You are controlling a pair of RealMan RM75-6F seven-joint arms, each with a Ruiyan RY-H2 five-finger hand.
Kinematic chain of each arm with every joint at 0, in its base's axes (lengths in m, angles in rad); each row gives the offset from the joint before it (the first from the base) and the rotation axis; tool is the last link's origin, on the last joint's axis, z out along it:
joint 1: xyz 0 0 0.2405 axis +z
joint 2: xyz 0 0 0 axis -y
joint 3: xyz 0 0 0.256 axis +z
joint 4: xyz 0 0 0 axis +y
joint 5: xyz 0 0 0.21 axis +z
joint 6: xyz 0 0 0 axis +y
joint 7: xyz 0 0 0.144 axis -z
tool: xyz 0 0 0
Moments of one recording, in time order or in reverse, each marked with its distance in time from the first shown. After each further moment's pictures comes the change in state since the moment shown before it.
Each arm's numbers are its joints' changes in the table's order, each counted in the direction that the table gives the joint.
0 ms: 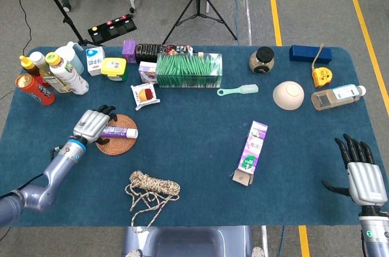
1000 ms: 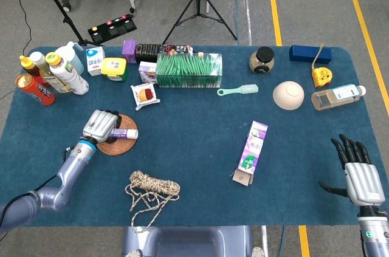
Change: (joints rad) left arm -0.026 0.098 0.005 0.032 -0.080 0.062 -0.113; right arm 0.005 -0.004 -0.012 0.004 -0.031 -0.001 -0.044
